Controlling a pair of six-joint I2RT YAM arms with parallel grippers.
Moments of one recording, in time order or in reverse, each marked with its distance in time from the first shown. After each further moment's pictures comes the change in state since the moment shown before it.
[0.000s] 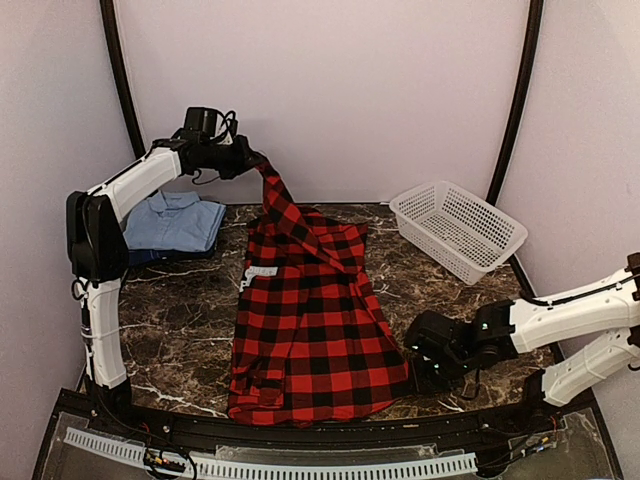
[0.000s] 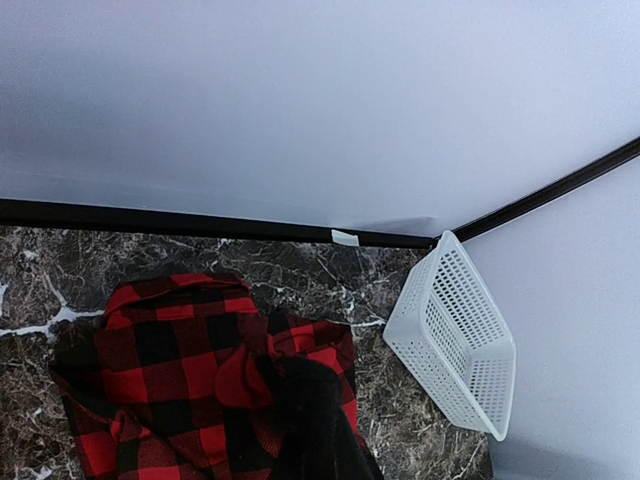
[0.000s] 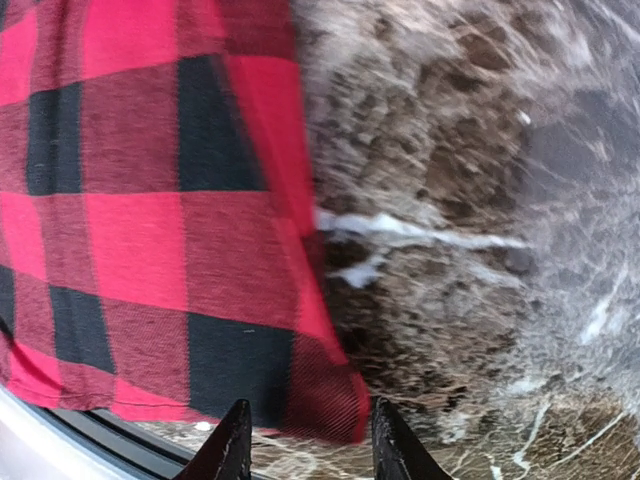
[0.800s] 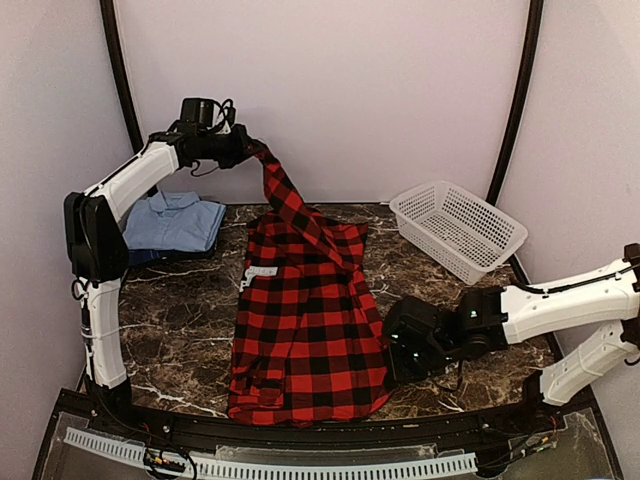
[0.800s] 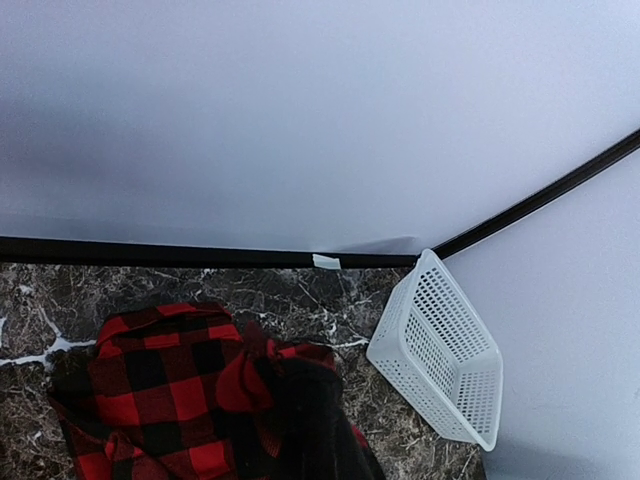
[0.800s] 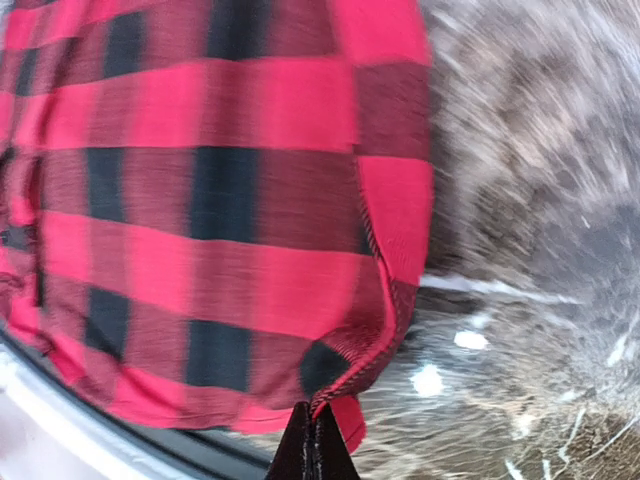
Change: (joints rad) left arm 0.000 0.000 0.059 0.009 0.002 0.000; right arm 0.057 0.060 0.159 -0.019 0.087 0.020
